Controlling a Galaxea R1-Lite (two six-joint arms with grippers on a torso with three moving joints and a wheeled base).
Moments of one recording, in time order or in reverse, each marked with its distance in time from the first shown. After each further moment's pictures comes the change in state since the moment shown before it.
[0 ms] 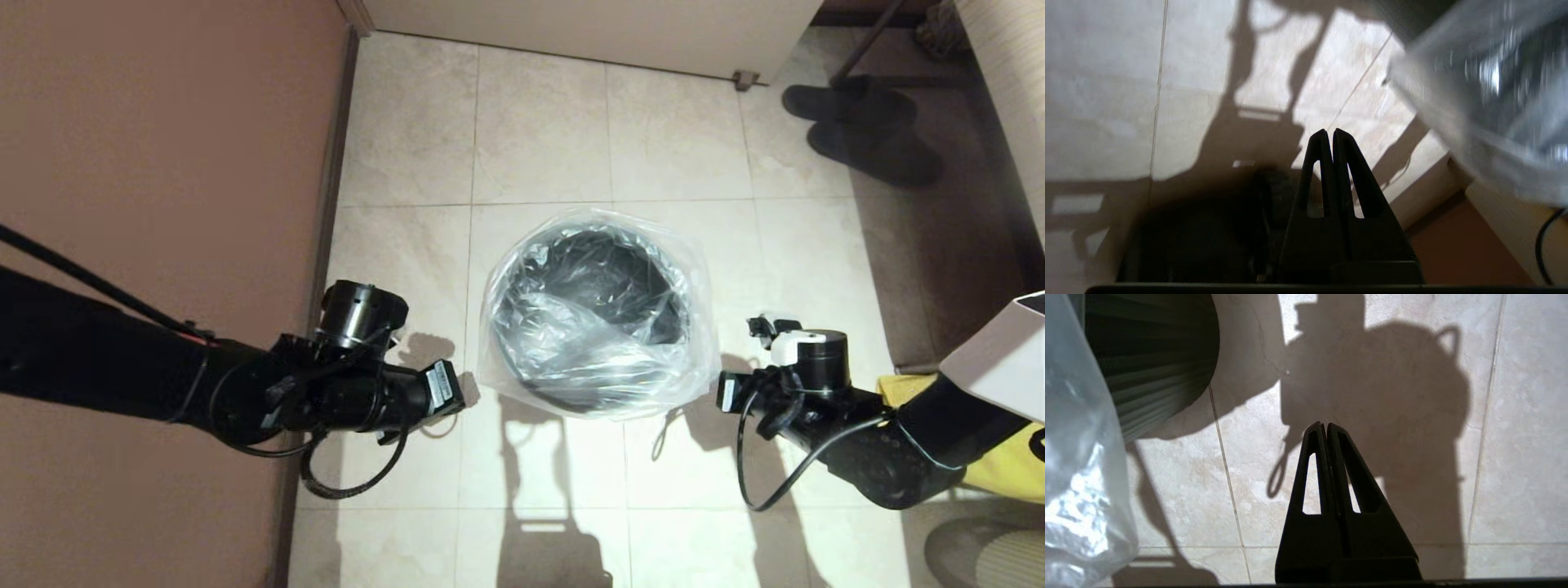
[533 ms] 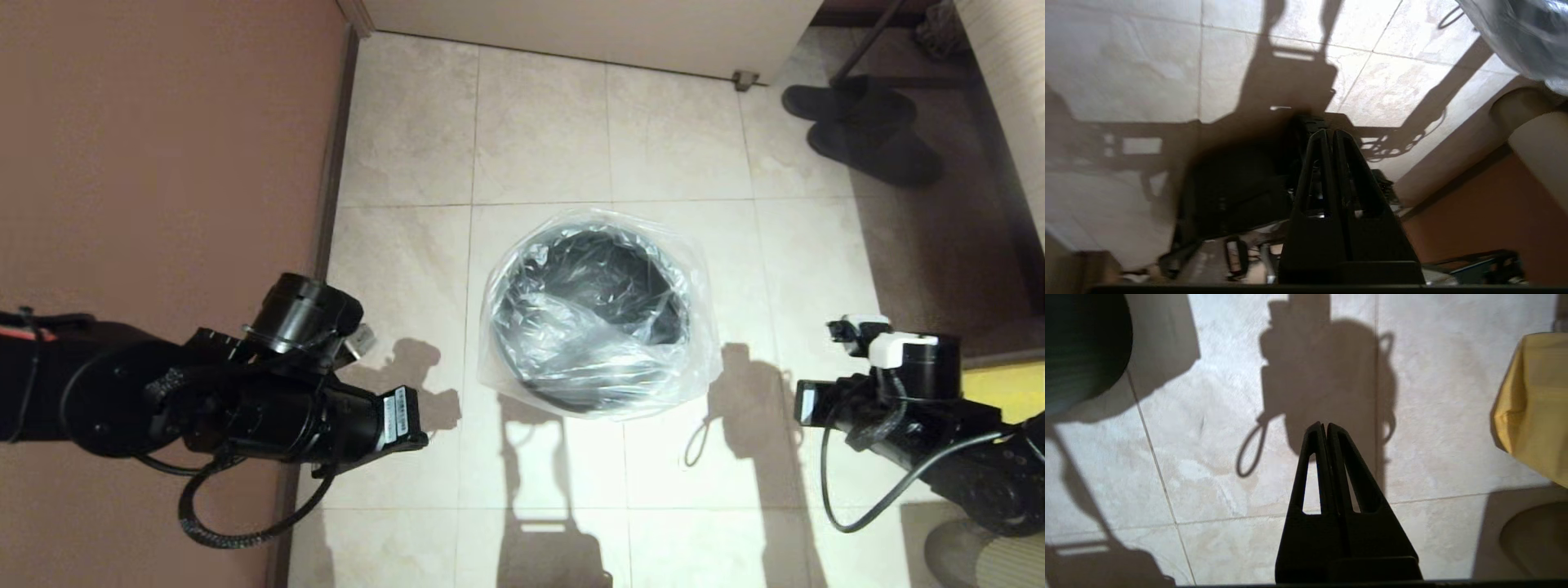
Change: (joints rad) left arm -0.013 -0.197 0.024 0.300 0.018 0.120; right arm -0.158 -0.203 0.199 0.020 0.034 -0.090
